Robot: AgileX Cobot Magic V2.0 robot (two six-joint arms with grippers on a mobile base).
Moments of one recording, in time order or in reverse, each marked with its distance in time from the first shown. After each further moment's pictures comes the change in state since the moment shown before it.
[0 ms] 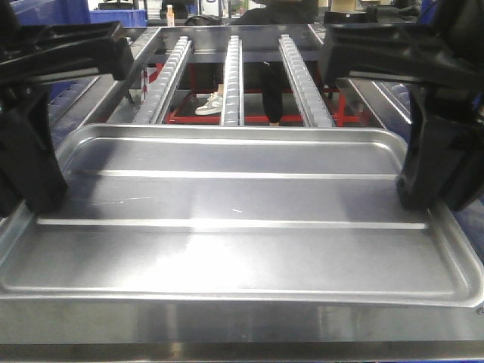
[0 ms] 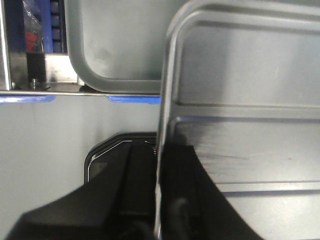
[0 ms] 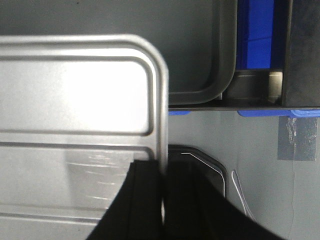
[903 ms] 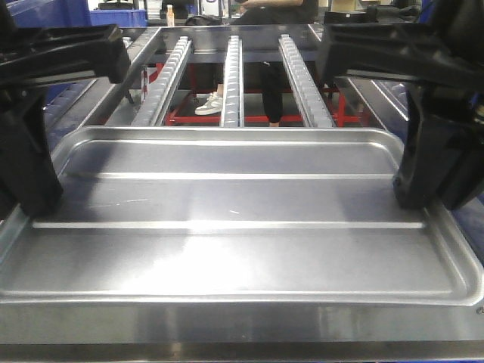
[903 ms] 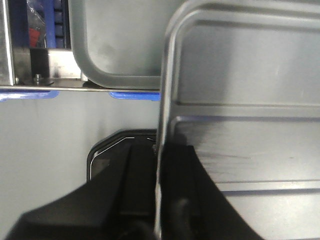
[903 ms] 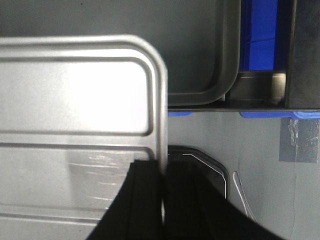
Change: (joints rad) left arm 0.000 0.000 0.000 -0.002 0.018 -0.002; right arm 0.001 0.000 0.000 0.000 -0.002 -0.002
